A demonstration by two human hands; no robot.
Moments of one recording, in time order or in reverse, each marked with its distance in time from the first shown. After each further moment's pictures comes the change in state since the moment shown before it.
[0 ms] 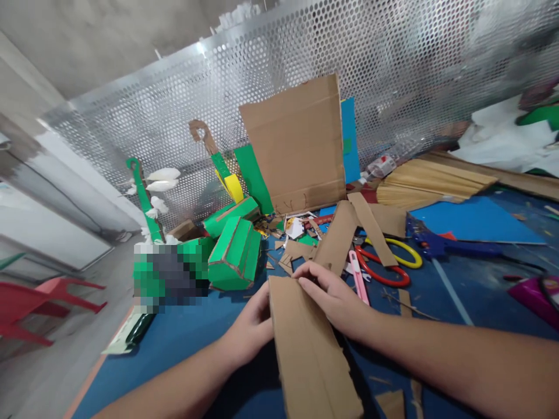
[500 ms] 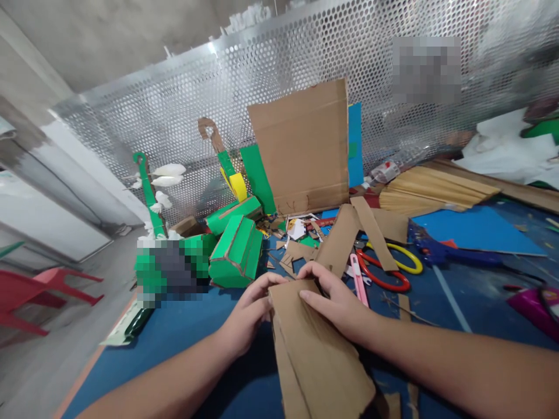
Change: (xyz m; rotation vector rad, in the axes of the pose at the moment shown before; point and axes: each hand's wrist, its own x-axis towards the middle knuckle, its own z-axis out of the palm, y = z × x) left_hand 0.005 0.000 -0.003 -0.245 0.048 -0.070; right_hand -0.004 0.000 -0.003 -0.051 -0.017 0.049
